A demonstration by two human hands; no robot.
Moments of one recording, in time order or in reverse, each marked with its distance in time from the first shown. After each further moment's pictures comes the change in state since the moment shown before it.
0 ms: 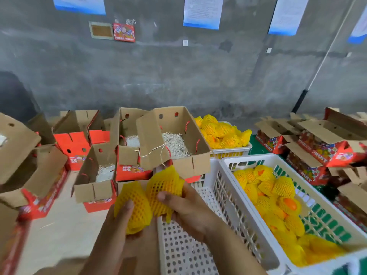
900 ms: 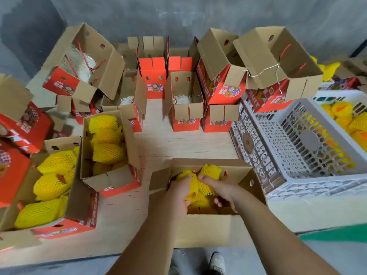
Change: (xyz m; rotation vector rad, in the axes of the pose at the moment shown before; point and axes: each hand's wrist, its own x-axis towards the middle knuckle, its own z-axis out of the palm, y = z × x) left_hand -0.066 -0.034 -0.258 0.159 0.261 -0.706; right_hand -0.028 0.209 0.245 -0.484 0.455 0.778
